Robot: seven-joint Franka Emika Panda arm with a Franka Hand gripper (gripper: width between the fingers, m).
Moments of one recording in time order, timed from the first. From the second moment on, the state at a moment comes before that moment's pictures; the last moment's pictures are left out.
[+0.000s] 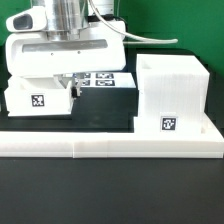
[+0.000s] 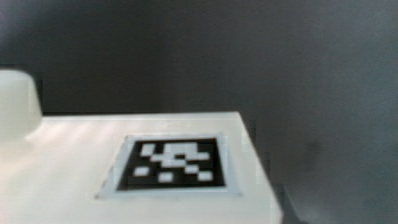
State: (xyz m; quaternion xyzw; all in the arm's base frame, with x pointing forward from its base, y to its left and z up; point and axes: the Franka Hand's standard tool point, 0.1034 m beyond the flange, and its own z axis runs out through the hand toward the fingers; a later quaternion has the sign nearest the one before) arm 0.512 -0.066 0.033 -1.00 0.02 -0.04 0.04
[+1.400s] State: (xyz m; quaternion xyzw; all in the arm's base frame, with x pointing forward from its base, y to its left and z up) arm 0.513 -0.054 0.029 -0.88 -0.48 -0.02 -0.01
